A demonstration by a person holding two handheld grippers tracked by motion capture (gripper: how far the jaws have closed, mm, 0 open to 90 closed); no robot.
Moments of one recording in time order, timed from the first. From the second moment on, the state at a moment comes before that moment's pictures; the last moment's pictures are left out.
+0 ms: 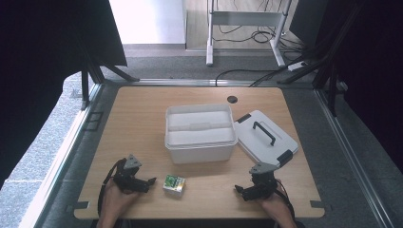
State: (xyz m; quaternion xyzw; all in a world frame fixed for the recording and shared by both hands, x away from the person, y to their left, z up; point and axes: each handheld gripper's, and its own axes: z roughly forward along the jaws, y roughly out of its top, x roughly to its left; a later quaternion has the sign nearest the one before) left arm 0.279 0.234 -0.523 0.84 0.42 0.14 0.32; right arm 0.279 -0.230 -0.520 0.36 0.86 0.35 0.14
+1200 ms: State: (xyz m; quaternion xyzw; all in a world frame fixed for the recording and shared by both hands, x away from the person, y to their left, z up) left arm 0.280 0.233 -0.523 0.83 0.42 0.15 0.32; right arm 0.270 -0.213 -0.471 0.30 0.87 0.38 0.10
